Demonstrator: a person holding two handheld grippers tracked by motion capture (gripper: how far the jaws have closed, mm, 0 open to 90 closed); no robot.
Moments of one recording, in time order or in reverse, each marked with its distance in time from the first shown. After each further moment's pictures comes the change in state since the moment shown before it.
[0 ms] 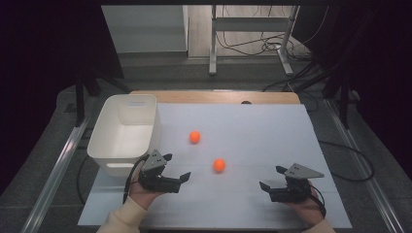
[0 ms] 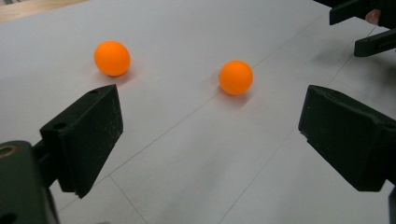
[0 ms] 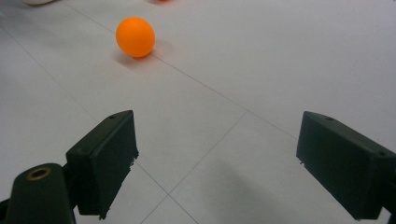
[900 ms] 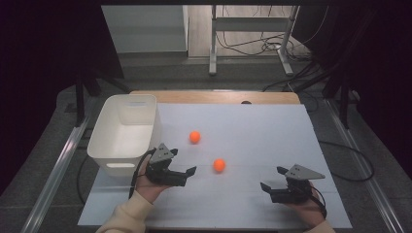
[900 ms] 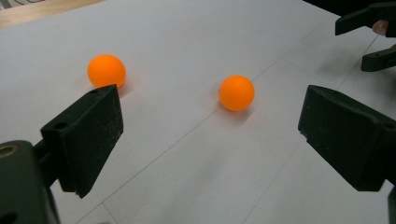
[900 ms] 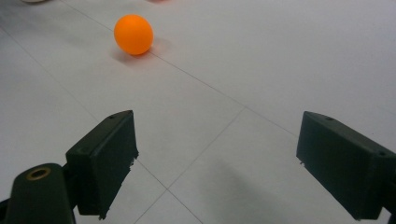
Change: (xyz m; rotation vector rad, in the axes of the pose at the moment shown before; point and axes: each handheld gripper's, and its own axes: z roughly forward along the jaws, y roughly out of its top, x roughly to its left) left arm 0.001 0.016 0.016 0.008 -0.007 -0.008; right arm 0.000 -0.002 -0.002 0.006 -0.011 -0.004
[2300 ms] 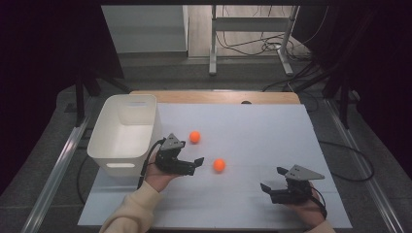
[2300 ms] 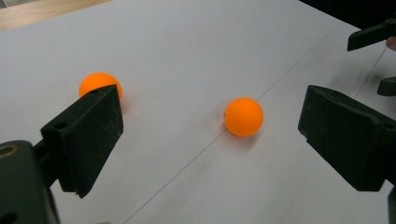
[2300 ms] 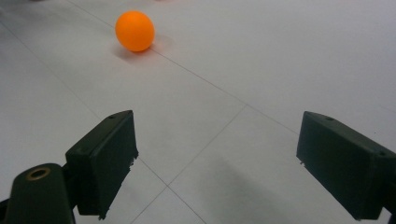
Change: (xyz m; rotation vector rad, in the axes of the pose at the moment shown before) left arm 0.008 0.024 0.028 0.025 -0.012 -0.017; right arm 0.000 -0.002 0.000 0.003 0.005 -0.008
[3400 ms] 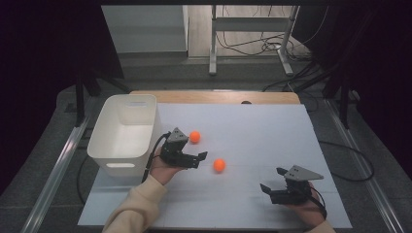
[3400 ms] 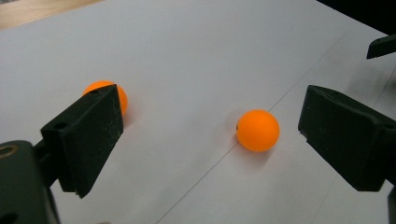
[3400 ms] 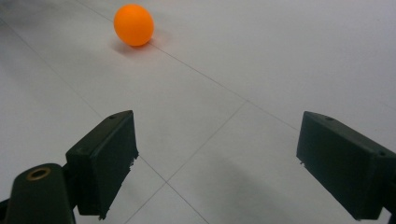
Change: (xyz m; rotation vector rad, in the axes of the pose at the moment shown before) left arm 0.009 0.014 0.019 0.033 0.011 -0.013; right arm 0.000 -0.001 0.001 0.015 -0.005 -0.010
